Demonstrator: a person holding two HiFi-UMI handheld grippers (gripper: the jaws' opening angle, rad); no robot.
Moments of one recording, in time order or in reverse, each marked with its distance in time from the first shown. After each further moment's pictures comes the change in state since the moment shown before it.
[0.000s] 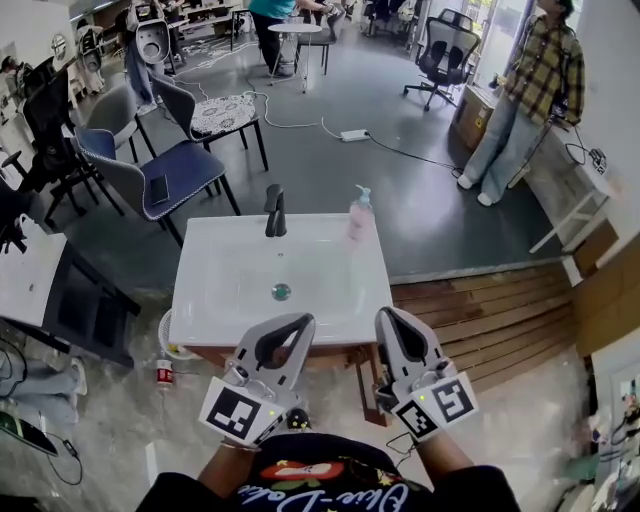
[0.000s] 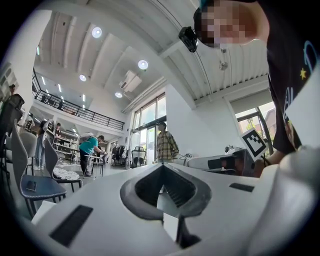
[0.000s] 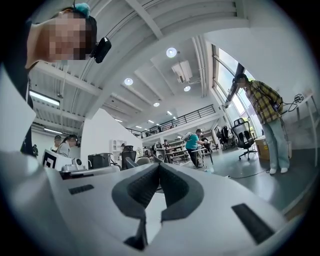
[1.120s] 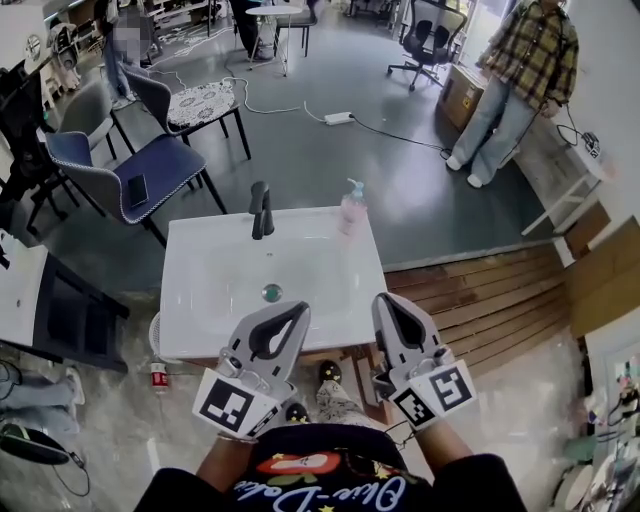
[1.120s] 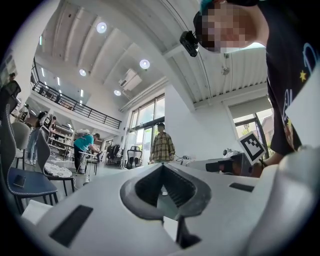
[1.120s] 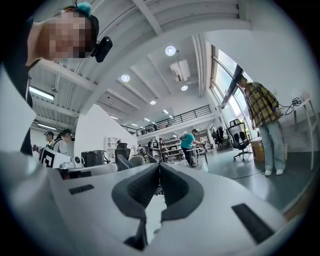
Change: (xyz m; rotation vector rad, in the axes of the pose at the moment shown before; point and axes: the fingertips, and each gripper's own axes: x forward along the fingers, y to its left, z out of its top) left arm 0.032 0.032 -0.009 -0.043 -0.014 -0.066; right arm 0.036 -0.027 -0.008 -0.017 0.015 -0.061
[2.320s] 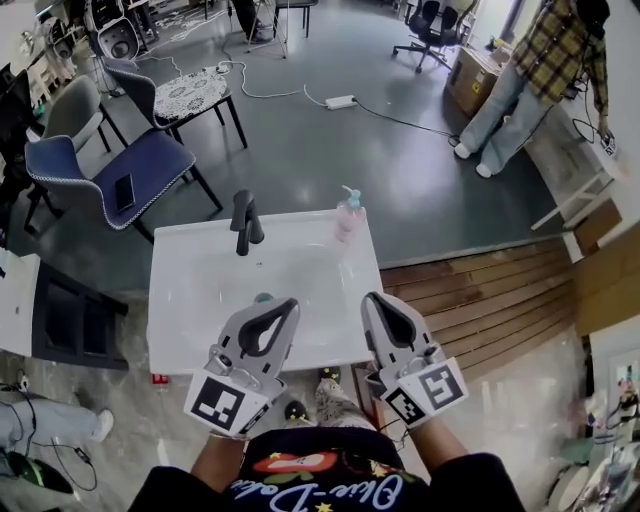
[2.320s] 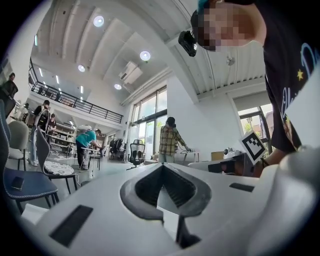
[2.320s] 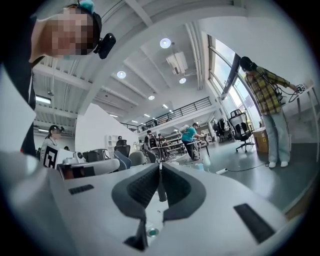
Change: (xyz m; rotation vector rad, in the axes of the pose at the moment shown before) left arm 0.057 0.047 -0.032 0.012 0.082 0.031; right arm 0.055 -0.052 -0.031 0.045 0.066 0.030
